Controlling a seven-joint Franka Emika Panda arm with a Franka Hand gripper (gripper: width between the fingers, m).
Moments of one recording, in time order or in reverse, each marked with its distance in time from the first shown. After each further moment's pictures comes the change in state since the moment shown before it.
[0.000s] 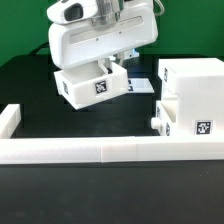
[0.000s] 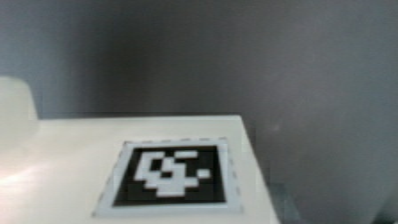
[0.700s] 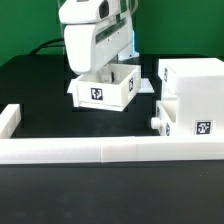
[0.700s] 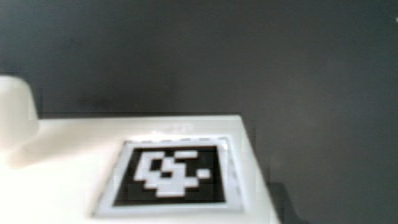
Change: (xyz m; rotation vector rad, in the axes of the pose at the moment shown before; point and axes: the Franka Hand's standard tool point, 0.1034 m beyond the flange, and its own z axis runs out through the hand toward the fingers) arm 0.012 0.013 -0.001 -0.040 -0.033 -0.709
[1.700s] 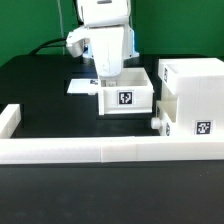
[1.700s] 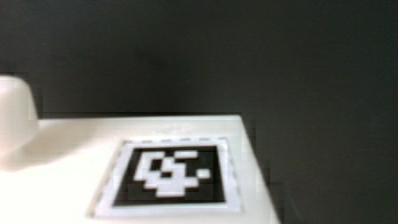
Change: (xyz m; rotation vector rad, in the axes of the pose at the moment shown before) arm 0.008 0.019 0.004 -0.011 -0.040 -0.350
